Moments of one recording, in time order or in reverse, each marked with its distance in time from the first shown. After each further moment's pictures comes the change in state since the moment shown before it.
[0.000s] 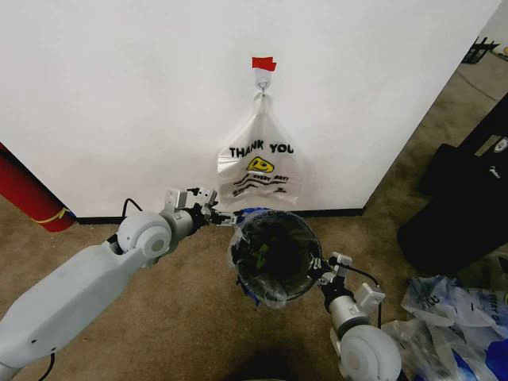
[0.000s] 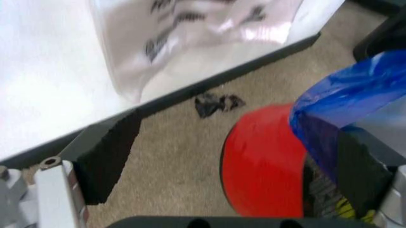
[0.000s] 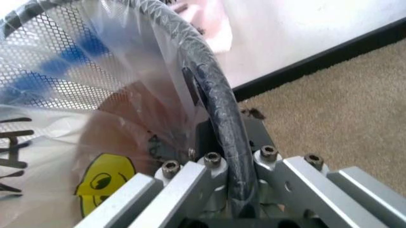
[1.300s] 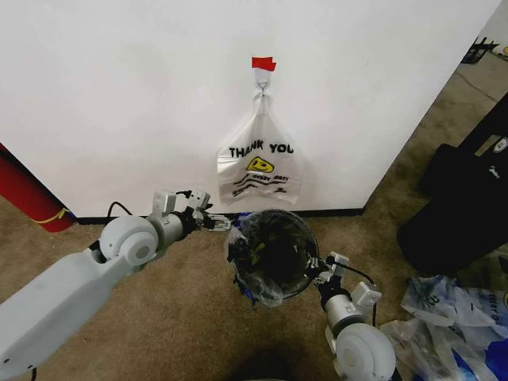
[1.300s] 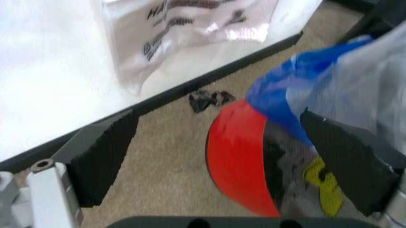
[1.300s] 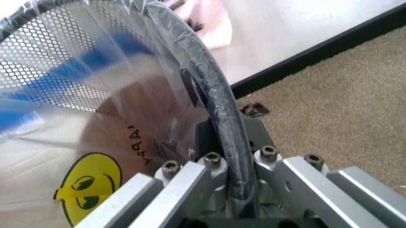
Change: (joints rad) left arm 0.139 0.109 -0.151 -0.158 0.000 0.023 0.051; right arm 0.013 0.028 -0.007 -0.020 0.028 -0.003 0.013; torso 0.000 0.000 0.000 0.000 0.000
